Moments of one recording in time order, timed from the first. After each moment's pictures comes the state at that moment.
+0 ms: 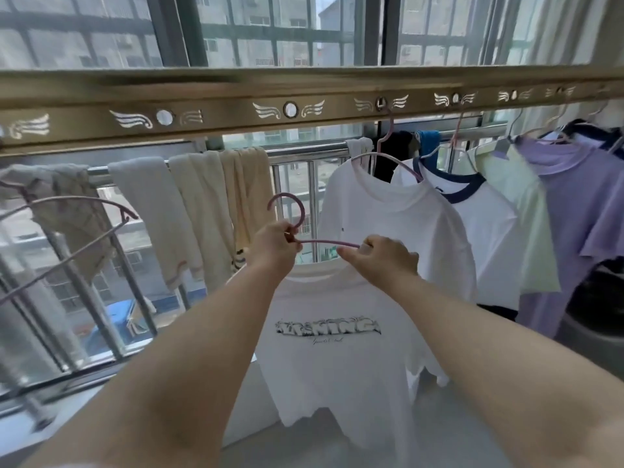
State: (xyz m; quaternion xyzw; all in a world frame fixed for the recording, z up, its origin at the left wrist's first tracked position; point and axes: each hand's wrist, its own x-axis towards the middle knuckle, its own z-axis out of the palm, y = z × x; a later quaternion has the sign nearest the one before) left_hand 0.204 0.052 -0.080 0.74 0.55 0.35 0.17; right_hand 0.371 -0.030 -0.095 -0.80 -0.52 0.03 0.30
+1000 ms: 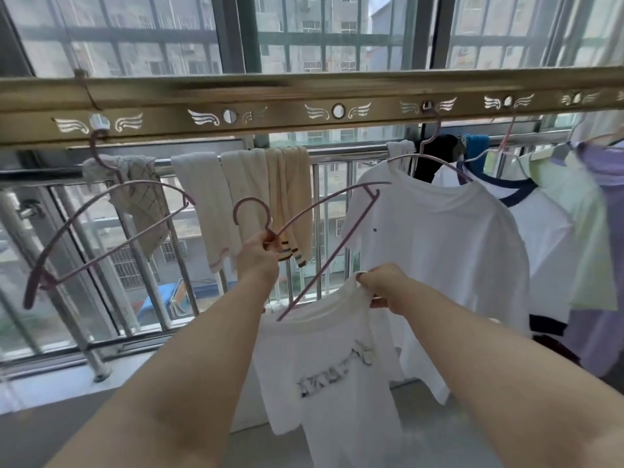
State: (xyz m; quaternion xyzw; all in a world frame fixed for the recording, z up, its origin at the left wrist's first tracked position) left_hand 0.136 0.030 -0.105 0.59 0.57 0.51 0.27; right_hand 0.330 -0.024 -0.117 -0.72 -0.39 0.42 0.40
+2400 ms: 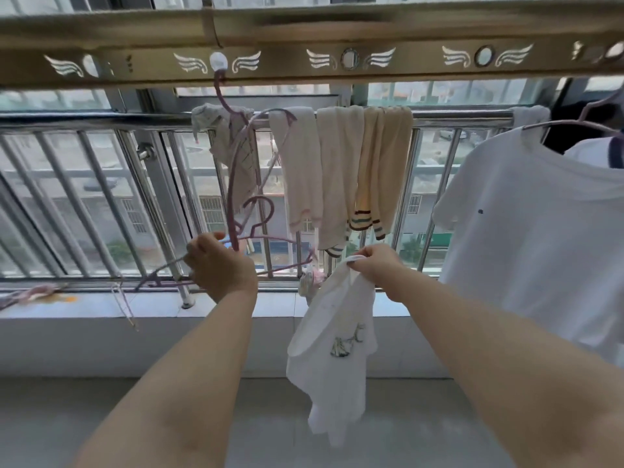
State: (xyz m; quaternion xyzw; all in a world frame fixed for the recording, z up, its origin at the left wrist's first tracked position) left_hand -0.043 0.010 -0.165 0.37 0.76 0.53 -0.06; right_hand 0.178 0.022 -0.145 -0.66 -0.57 0.37 0.32
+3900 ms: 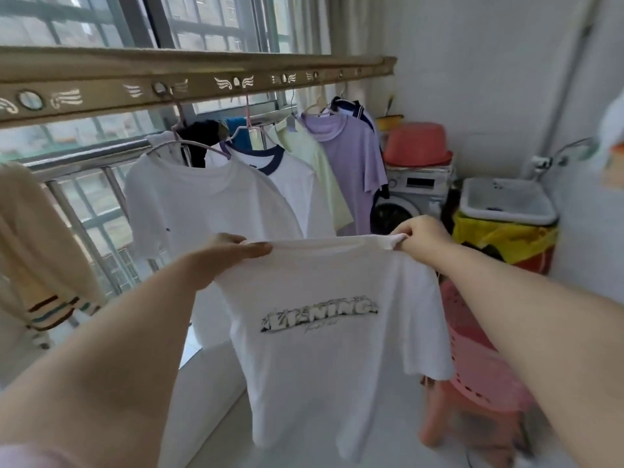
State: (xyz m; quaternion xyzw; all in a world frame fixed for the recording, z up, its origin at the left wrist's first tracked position) left_hand 0.326 -0.022 -0.093 0.82 0.29 0.10 0.48; right_hand 0.519 -0.287 -0.117 -0.90 -0.26 0.03 0.36
